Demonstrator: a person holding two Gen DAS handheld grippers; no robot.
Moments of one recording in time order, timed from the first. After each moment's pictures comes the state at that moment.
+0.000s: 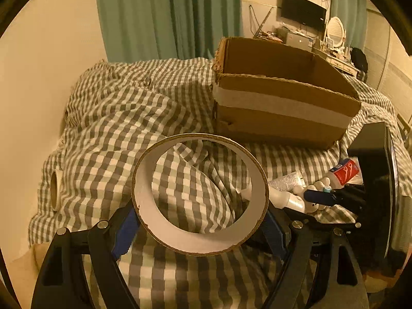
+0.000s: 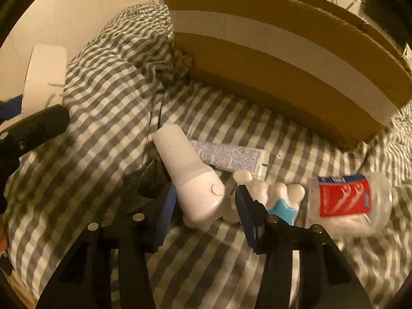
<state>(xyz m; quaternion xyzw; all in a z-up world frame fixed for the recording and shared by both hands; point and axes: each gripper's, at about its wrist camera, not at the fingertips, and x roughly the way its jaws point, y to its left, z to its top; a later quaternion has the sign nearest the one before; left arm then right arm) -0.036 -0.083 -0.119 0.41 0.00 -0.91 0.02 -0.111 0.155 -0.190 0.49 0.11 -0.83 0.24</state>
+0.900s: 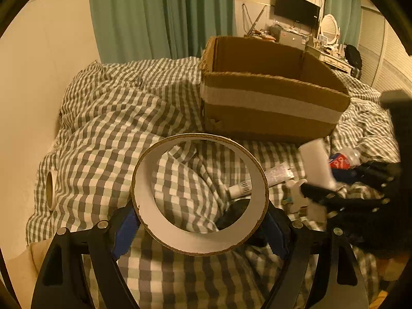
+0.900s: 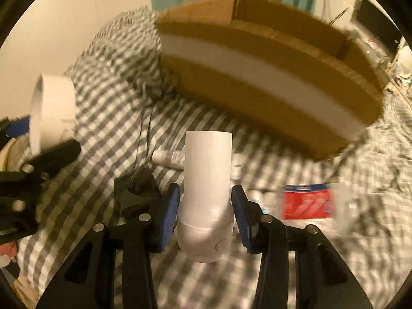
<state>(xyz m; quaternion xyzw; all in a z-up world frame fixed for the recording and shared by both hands) -0.026 -0.068 -0.111 0.41 -0.01 -0.91 0.01 -0.092 0.179 -0.132 0.46 0.13 -0.85 0.21</state>
